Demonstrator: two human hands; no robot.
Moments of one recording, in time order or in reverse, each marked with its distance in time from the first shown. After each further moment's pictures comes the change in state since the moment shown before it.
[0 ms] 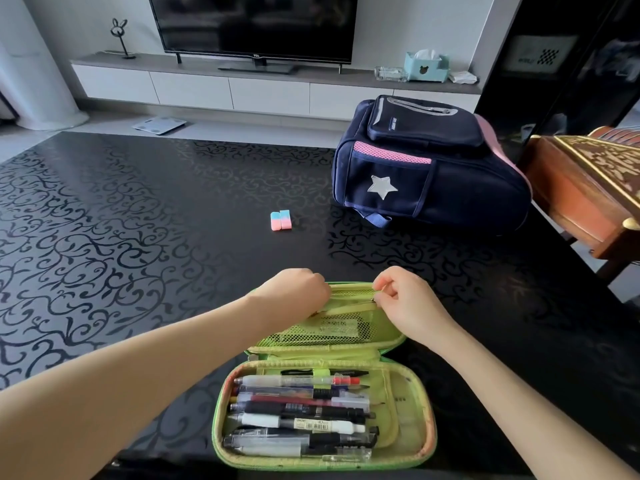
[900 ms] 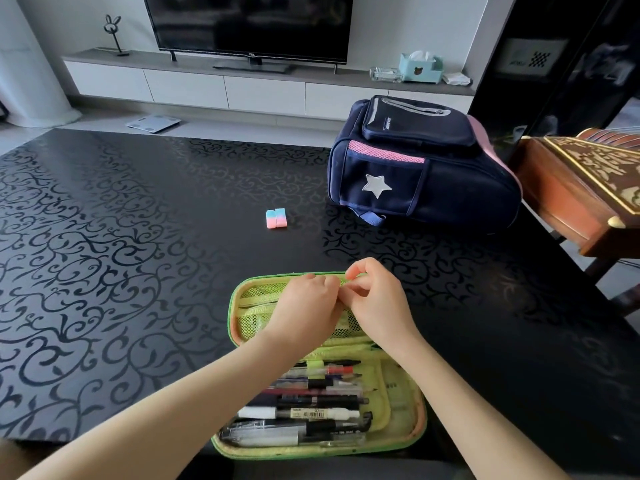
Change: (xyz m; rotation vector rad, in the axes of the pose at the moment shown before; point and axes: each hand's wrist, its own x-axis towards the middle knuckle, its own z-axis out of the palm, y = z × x) left_hand -0.014 0.044 0.003 -0.451 0.603 -0.202; right_hand -0.012 -0.034 0.025 0.294 0.173 -0.049
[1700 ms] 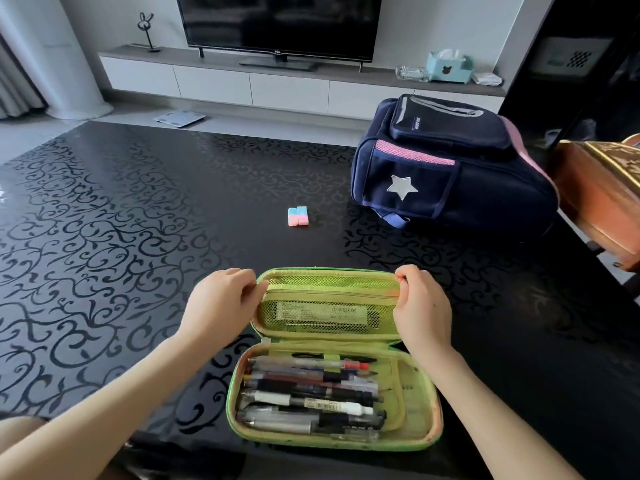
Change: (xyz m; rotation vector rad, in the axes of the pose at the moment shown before) left_hand -0.058 -0.096 -0.043 0.054 0.087 -0.348; right_hand 0.019 0.058 0.005 -0.521 0.291 -0.097
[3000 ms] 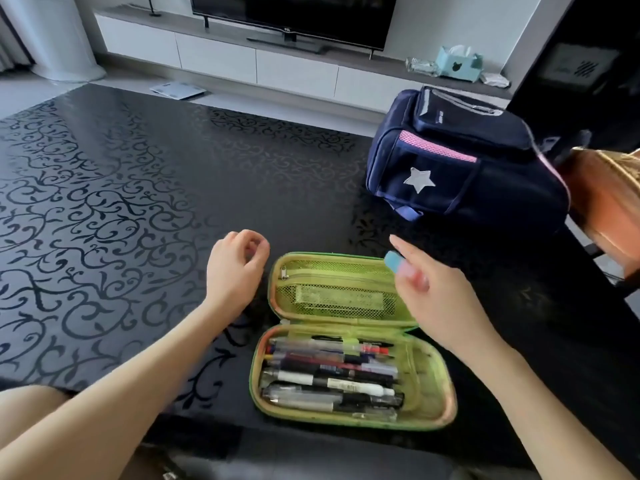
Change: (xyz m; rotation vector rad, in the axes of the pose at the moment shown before) left_hand 0.014 -0.021 0.019 -0.415 0.129 -0.303; right_hand -0.010 -0.062 -0.073 0.249 -0.375 -0.088
